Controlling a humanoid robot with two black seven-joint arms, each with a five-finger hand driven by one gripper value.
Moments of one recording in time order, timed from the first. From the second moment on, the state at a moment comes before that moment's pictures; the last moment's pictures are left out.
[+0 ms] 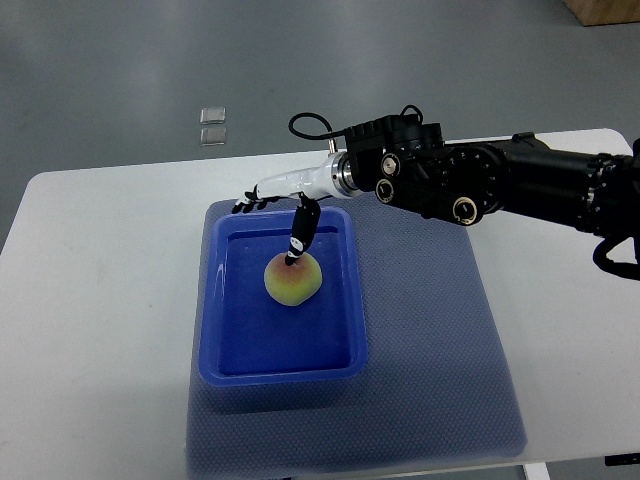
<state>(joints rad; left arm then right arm) -0.05 0.00 -0.06 -0.32 0.01 -0.02 0.16 1.43 0.00 -0.16 0.76 -0.87 0.31 0.13</state>
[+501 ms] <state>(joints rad) -0.05 0.00 -0.06 -0.32 0.01 -0.02 0.16 1.04 -0.08 0.70 0.71 -0.55 0.26 0.14</state>
